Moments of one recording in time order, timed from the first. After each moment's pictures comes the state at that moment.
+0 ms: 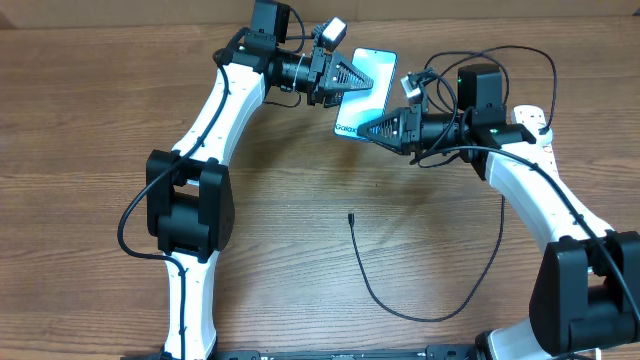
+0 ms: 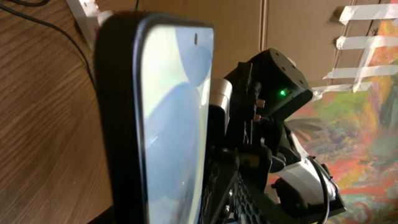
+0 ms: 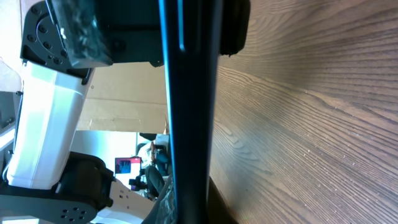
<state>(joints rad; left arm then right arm) -0.28 2.29 2.02 -0.65 1.50 -0.50 0.14 1.70 1.15 -0.23 -1.21 0.62</state>
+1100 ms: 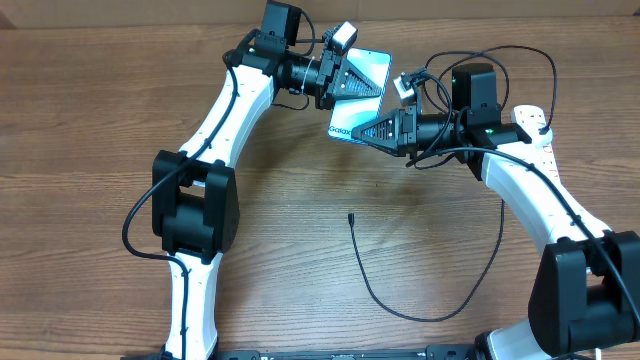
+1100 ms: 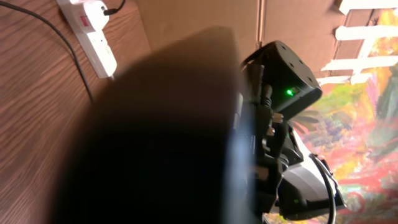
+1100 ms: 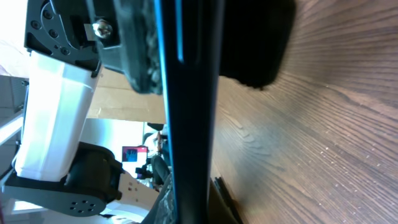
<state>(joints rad) -0.31 2.29 2.02 -0.65 1.51 -0.51 0.16 1.70 1.16 -0.23 -1.24 0.61</state>
